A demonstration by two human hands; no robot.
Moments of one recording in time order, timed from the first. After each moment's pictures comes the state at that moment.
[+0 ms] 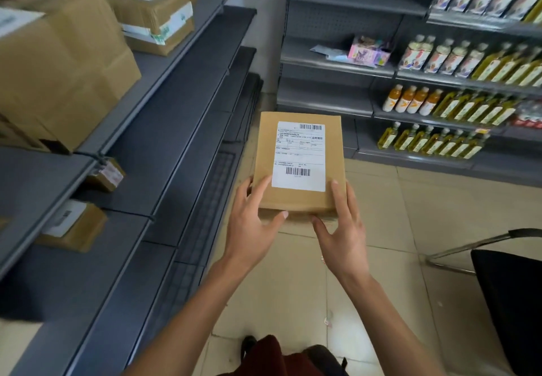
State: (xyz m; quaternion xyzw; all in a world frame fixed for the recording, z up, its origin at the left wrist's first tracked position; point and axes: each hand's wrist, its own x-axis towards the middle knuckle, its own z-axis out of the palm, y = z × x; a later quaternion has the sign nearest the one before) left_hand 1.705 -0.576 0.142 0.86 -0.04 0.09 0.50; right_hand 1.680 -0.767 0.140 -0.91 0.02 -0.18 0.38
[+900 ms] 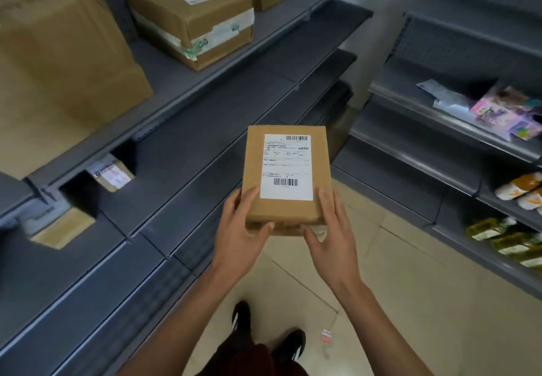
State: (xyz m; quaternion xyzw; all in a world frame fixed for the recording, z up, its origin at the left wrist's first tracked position) left_hand 1.949 -0.626 0.115 0.85 0.19 0.16 0.46; right_hand 2.026 -0.814 0.113 -0.88 -0.22 0.01 0.41
